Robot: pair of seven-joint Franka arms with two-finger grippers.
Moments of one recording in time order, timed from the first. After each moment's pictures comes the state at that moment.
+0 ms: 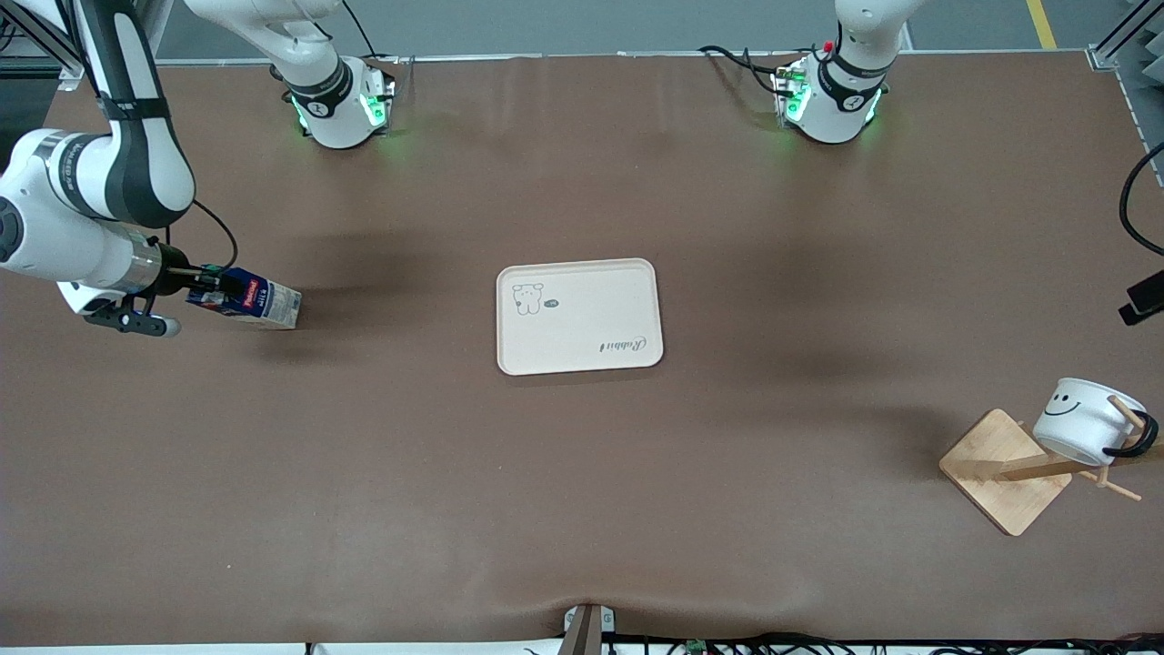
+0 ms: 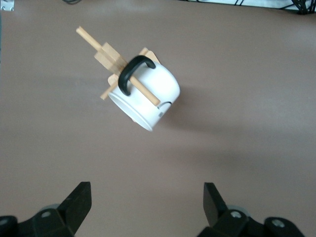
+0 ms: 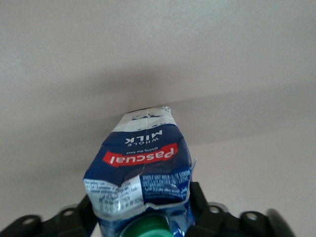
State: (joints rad) left arm 0.63 0.18 -0.55 -1.43 0.14 1.68 -0.03; right arm 0.04 0.08 -0.21 -2.20 0.02 2.03 0.03
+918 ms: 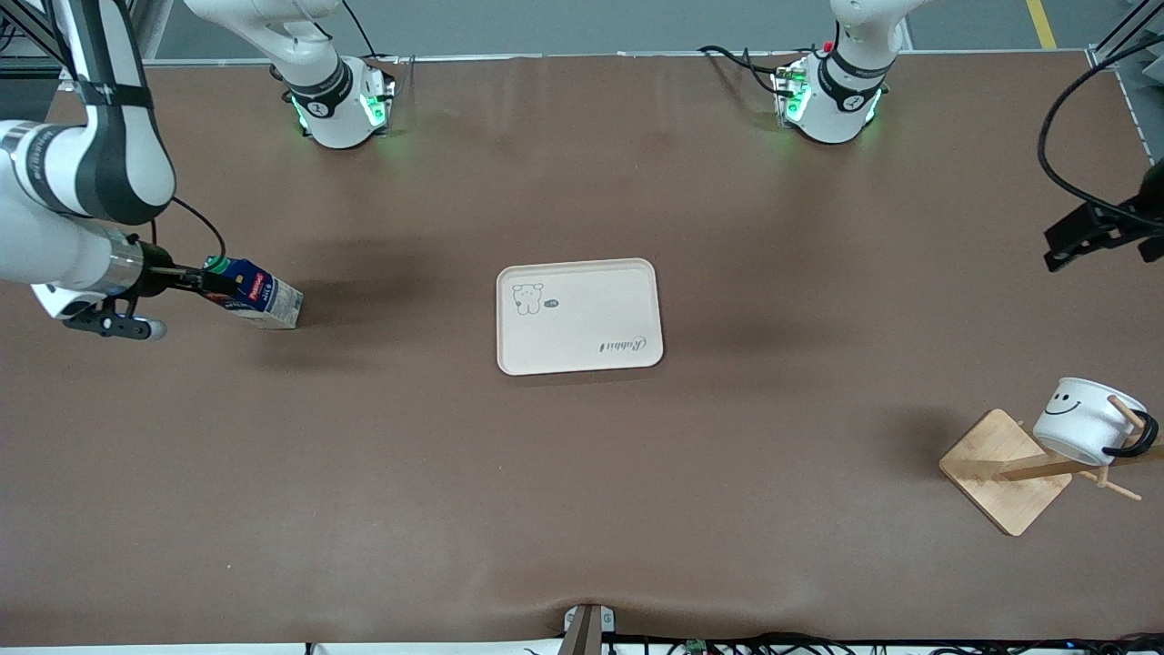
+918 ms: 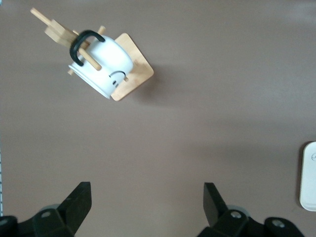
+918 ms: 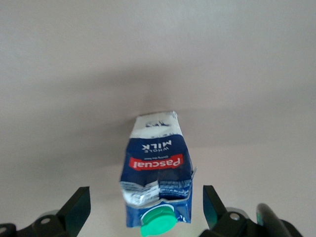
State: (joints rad) left arm 0.37 0.07 -0.45 -1.43 0.14 1.53 -0.12; right arm 0.05 0.08 -0.19 -2.04 0.02 1.88 -0.01
